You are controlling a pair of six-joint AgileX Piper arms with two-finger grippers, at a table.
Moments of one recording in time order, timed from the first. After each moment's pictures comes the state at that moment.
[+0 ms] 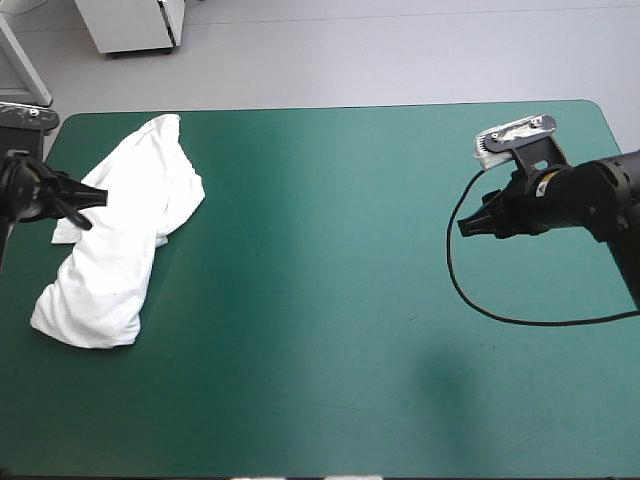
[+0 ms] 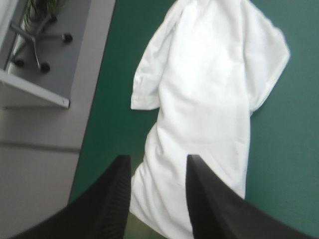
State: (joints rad) left arm -0.05 1.29 -1.59 0.36 1.26 -0.03; right arm 0.25 1.29 -1.50 -0.01 1.18 -0.14
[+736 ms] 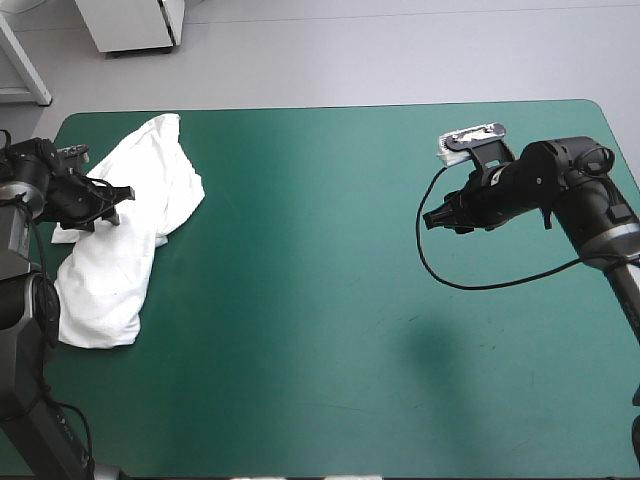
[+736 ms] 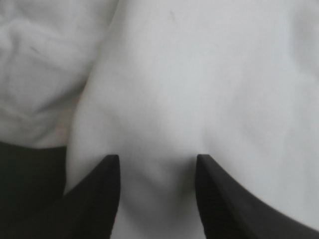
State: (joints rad) left arm 0.28 2.00 -1.74 -0.10 1.07 0.07; right arm 0.25 1.48 -1.50 0.13 1.11 -0.17
